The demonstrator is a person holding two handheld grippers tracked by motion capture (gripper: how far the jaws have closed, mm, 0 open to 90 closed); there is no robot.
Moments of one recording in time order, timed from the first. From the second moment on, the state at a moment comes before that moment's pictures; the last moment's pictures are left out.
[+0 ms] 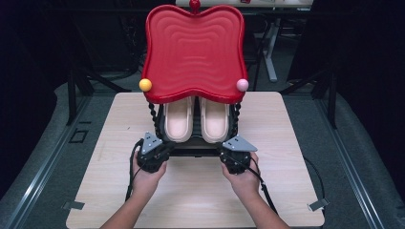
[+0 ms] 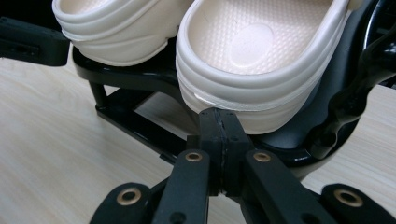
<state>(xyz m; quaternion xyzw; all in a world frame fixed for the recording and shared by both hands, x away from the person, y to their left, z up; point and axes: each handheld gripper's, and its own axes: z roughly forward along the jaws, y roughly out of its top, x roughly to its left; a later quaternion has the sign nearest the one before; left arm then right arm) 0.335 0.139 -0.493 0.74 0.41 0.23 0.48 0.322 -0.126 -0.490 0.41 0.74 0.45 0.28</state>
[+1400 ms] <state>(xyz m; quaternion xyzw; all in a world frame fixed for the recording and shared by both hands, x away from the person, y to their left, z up) 0.338 0.132 -0.477 0.72 0.41 0.26 0.49 0.329 -0.126 -0.477 0.44 0.72 0.47 0.28</state>
